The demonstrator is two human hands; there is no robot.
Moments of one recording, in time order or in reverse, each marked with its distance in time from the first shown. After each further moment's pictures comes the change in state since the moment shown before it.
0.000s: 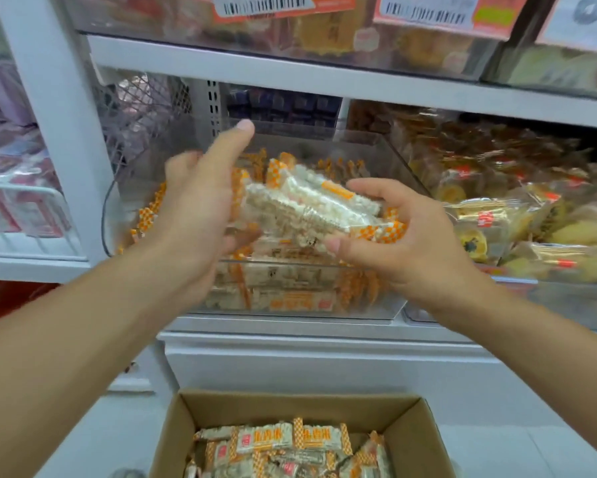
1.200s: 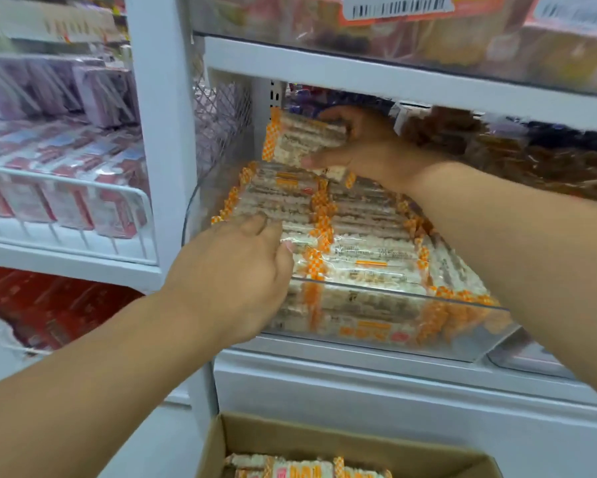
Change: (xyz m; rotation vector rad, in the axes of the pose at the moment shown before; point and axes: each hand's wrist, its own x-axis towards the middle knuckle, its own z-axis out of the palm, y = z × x) left_hand 0.017 -0.036 -0.080 1.623 -0.097 0.566; right_hand 0.211 -0.016 0.089 -0.222 -0.183 -0.174
